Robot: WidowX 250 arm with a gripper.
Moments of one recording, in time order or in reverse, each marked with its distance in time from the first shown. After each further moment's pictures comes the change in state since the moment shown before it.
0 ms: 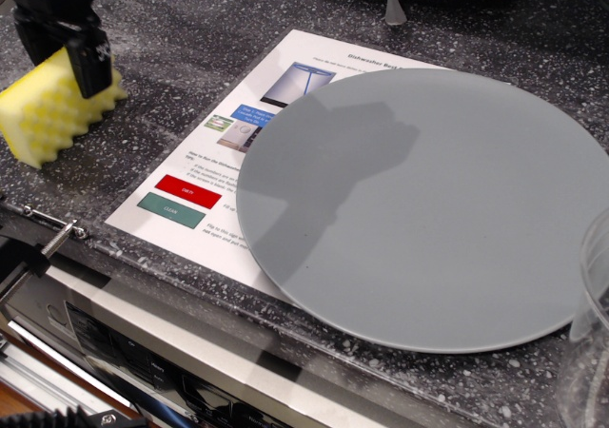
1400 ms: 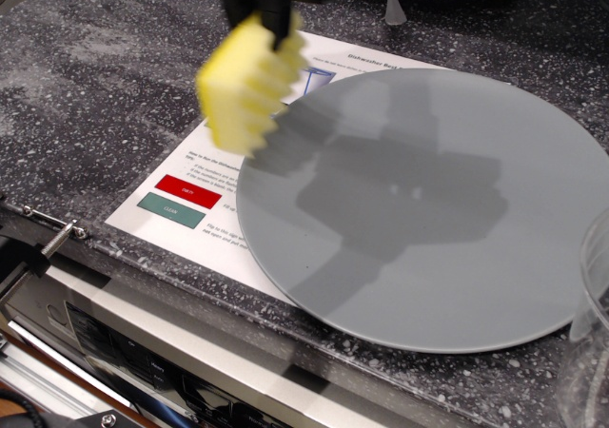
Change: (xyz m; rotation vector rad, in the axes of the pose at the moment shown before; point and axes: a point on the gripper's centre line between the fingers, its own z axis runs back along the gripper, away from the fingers) arm 0.057 -0.172 0.061 -0.053 -0.024 0.233
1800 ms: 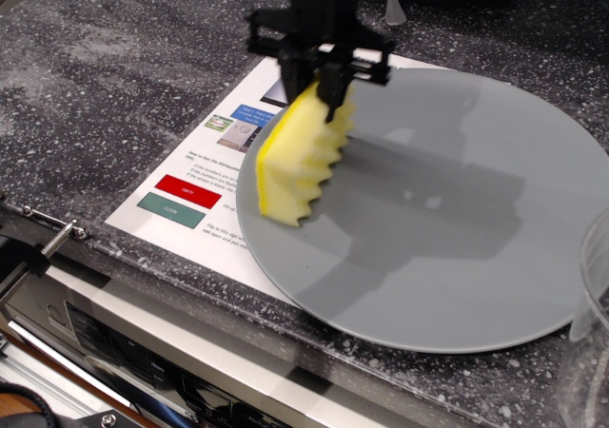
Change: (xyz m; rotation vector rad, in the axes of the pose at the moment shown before) arm -0.013 -0.026 -0.036 0.059 -0.050 -0.005
